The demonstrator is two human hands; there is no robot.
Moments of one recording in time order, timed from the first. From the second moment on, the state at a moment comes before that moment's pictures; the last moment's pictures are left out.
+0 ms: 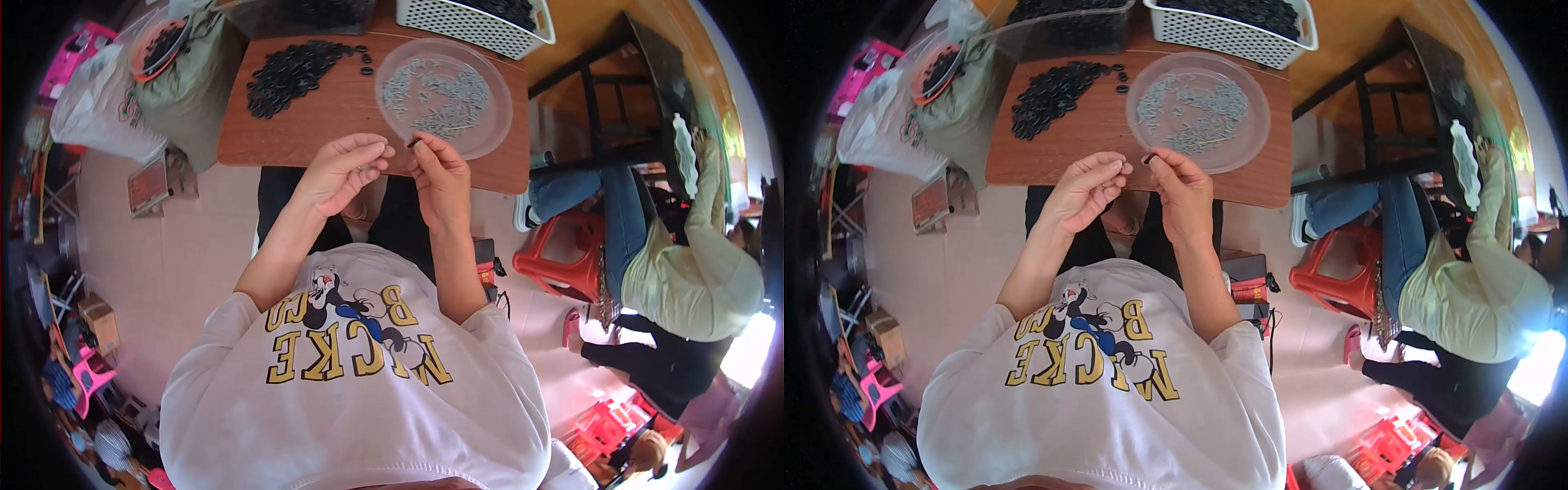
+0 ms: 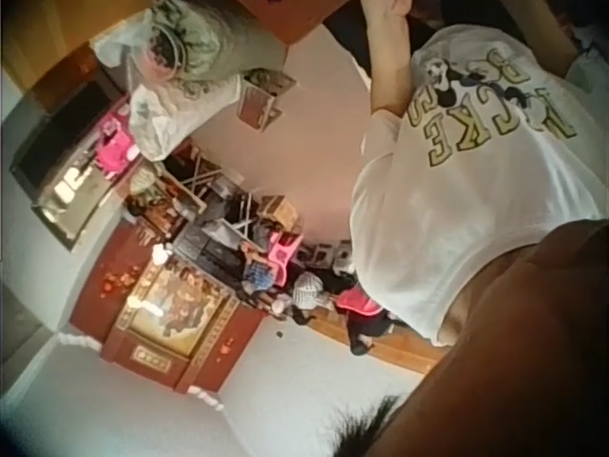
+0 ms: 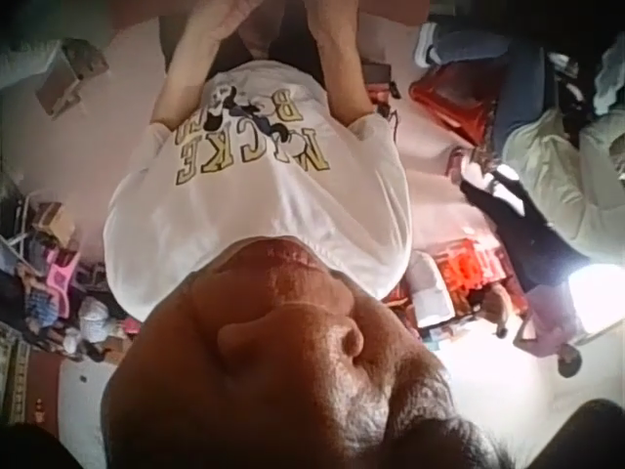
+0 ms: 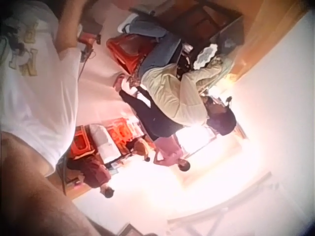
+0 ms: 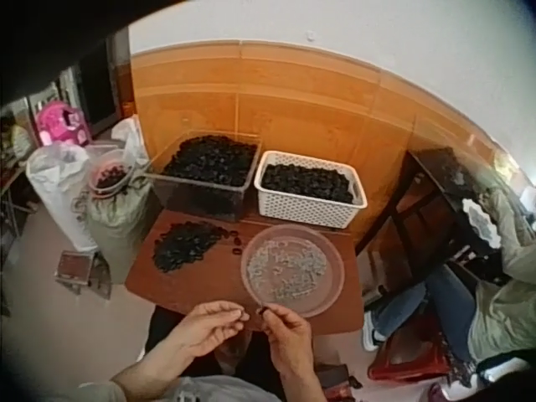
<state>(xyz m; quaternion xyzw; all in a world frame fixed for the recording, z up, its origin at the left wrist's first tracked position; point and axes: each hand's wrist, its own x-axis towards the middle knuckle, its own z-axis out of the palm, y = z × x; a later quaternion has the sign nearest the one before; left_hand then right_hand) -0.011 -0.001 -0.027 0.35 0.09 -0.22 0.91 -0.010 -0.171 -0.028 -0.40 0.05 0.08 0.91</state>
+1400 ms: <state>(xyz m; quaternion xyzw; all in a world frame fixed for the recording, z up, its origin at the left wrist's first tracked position) -0.025 0.008 -0.028 0.39 0.10 -0.12 0.91 -0.023 -0.144 -0.018 -0.57 0.03 0.05 0.82</state>
